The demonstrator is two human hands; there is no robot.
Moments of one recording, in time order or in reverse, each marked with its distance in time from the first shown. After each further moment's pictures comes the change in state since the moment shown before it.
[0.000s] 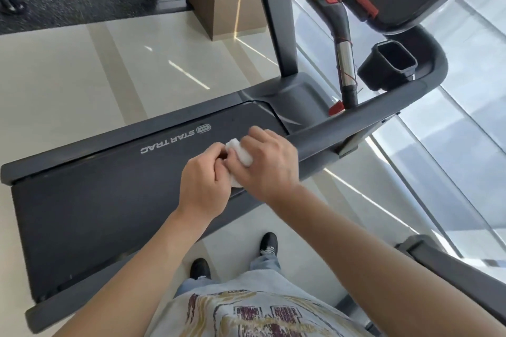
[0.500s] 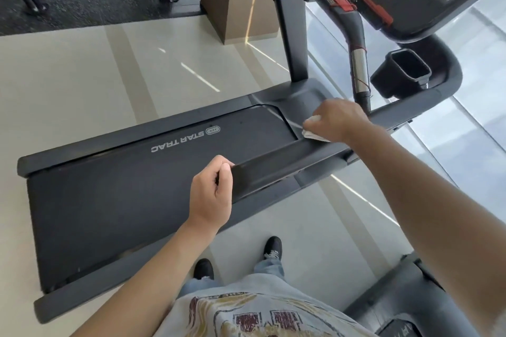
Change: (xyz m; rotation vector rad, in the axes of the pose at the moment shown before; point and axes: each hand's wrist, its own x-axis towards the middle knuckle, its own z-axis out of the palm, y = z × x) left_hand -0.023 -0.020 0.000 -0.149 0.106 -0.088; right_hand 0.096 0.116 -0.044 -0.401 -0.731 0.281
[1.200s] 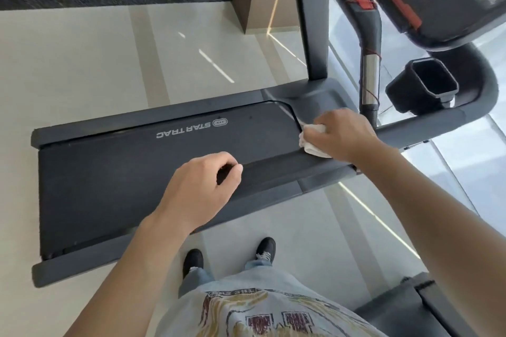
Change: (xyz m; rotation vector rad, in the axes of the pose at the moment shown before) left_hand 0.030 0.060 0.017 0.491 -0.298 -0.047; right_hand 0.015 0.045 0.004 0.130 0.045 -0.139
